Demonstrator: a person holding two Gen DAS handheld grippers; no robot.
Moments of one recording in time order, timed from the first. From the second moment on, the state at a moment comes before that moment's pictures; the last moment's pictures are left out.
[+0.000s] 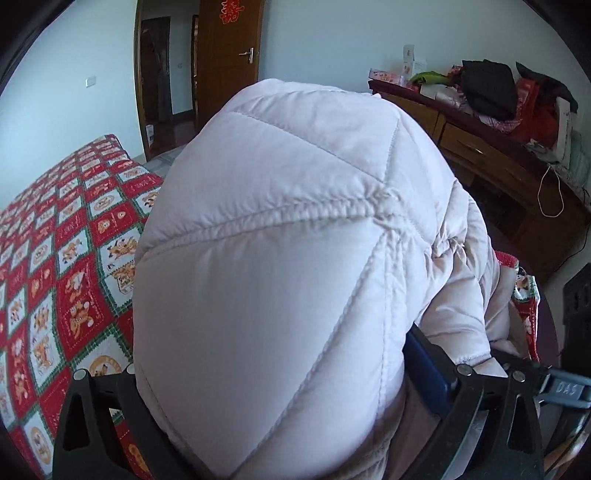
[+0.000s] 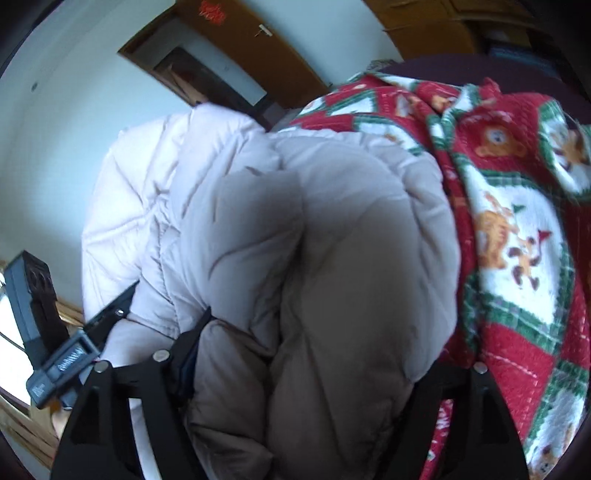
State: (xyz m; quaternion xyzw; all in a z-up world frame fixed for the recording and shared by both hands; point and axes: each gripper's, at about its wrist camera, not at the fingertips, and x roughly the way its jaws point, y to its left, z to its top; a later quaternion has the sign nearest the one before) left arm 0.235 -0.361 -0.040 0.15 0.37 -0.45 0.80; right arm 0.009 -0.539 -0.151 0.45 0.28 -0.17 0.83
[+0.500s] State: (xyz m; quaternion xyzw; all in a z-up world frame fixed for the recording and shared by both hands) left arm 0.165 -0.273 0.027 0.16 0.28 -0.37 0.87; right arm -0.075 -0.396 -0.004 0.15 0.14 -0.36 0.91
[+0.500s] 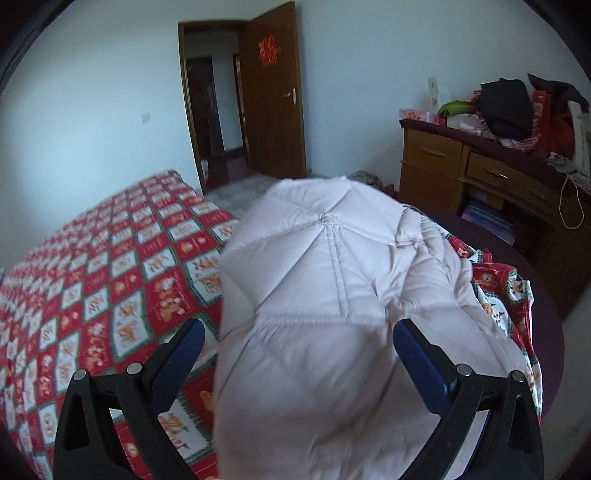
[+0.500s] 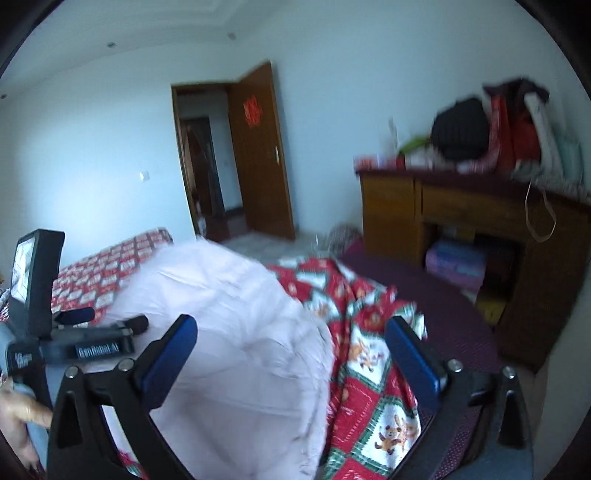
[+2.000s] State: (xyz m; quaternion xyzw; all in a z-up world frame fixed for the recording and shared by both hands) left arm 0.039 -0.136 0.094 0.10 0.20 -0.31 0.93; right arm -0.140 -0.302 0.059 0.10 0.11 -0.33 0.93
